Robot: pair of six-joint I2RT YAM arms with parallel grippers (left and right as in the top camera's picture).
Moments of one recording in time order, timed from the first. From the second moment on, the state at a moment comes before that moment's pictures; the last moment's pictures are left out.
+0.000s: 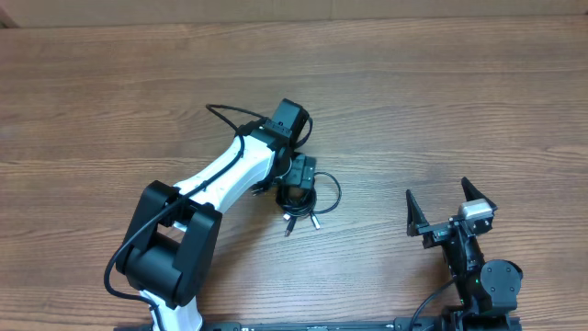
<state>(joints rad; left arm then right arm) -0.51 1.91 1.26 -0.70 0.01 -0.31 0.01 0.01 0.02 -0.02 -0.20 -0.03</state>
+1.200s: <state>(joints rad) -0.56 1.73 1.11 -0.80 0.01 -0.46 0.01 0.01 0.02 -0.02 -0.20 -0.03</state>
